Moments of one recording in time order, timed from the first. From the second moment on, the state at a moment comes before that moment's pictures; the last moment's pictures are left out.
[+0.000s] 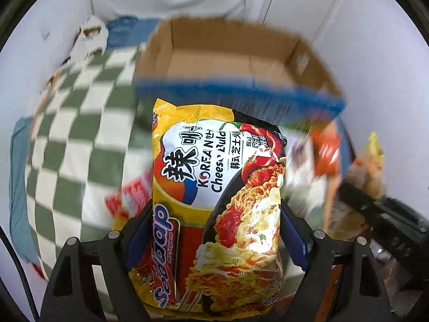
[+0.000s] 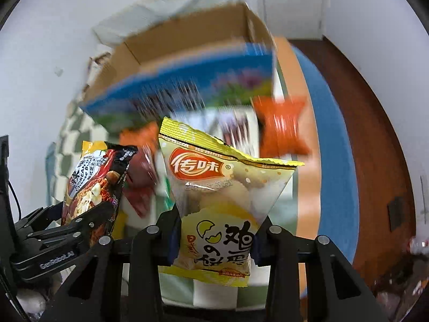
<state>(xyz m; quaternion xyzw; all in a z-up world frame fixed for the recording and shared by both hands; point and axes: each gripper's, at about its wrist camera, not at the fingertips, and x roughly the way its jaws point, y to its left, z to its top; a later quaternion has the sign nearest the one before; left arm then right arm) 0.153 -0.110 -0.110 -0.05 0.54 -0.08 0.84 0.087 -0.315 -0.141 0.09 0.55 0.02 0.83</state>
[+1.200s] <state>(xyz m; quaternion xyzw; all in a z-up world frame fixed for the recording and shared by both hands) 0.488 -0.134 -0.163 -0.08 0.64 -0.04 0.76 0.460 -0.352 -0.202 0.01 0.67 0.10 0.73</state>
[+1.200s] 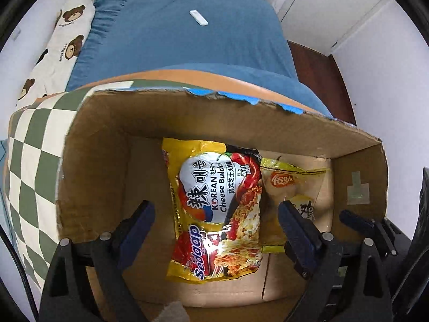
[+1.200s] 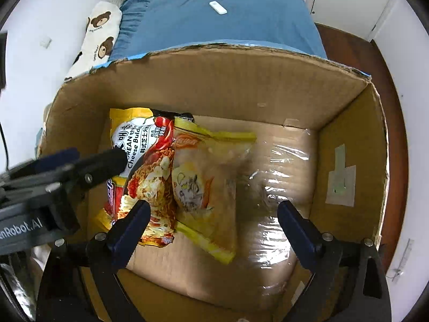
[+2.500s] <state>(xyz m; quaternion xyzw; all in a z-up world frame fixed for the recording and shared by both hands) 0.296 -0.089 -0.050 -0.05 0.51 -0.03 0.86 0.269 -0.315 -0.042 0.03 0.54 0.06 0.84</state>
